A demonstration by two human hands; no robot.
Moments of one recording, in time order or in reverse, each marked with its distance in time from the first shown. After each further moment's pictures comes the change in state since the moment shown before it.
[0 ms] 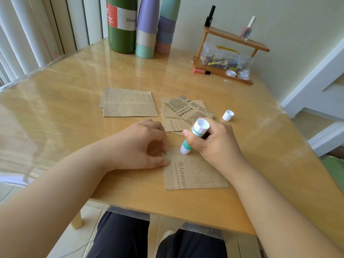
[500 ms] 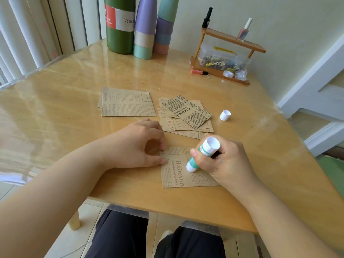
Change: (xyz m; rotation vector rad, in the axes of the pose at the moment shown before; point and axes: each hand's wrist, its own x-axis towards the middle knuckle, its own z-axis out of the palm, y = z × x) left_hand 0.000 0.003 -0.002 -0.002 -0.025 -0.013; right_hand -0.036 -0.008 -0.012 -0.019 0.039 -0.030
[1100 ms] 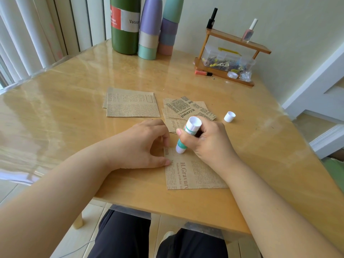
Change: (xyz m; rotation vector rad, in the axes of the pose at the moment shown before) left_hand 0.001 -0.001 0.002 -0.008 0.034 -0.037; right_hand 0.043 0.007 0.028 0.017 -0.036 0.028
